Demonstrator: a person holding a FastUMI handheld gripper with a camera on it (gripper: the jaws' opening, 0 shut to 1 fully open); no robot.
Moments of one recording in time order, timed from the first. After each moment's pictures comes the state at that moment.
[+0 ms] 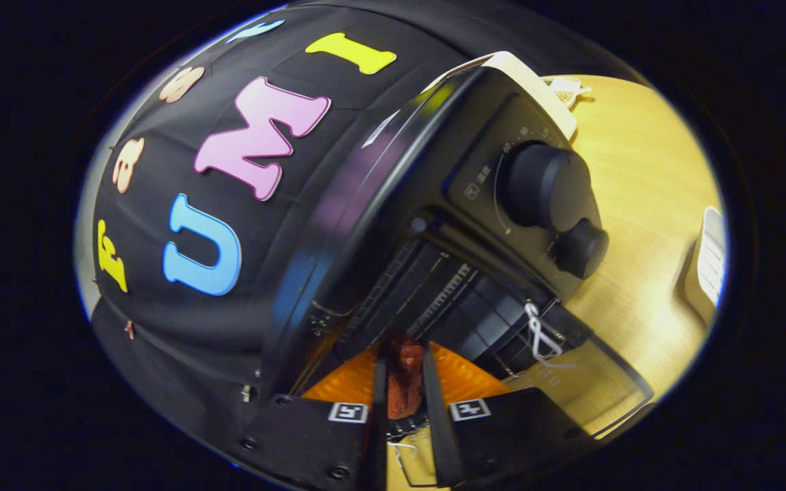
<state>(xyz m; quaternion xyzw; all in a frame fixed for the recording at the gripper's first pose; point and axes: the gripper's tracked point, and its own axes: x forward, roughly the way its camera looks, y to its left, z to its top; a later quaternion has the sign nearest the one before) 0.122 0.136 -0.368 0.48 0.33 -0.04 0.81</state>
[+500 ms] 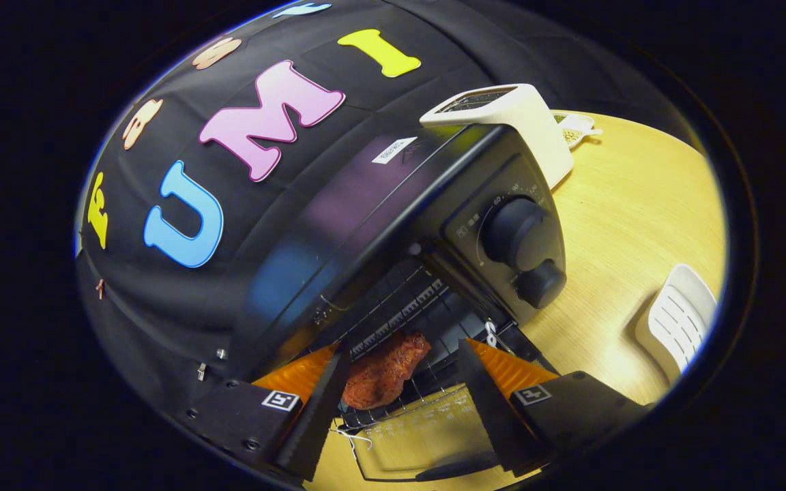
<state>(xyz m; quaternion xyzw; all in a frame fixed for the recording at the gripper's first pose) 0.099 0.115 -0.358 0.40 0.34 -0.05 0.85</state>
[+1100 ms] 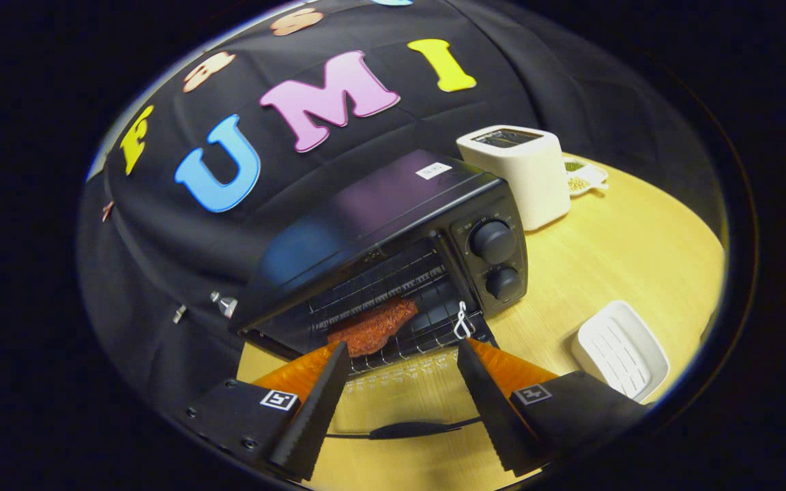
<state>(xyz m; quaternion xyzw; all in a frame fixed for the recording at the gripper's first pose) 0.029 0.108 -0.316 0.25 0.33 0.02 0.91</state>
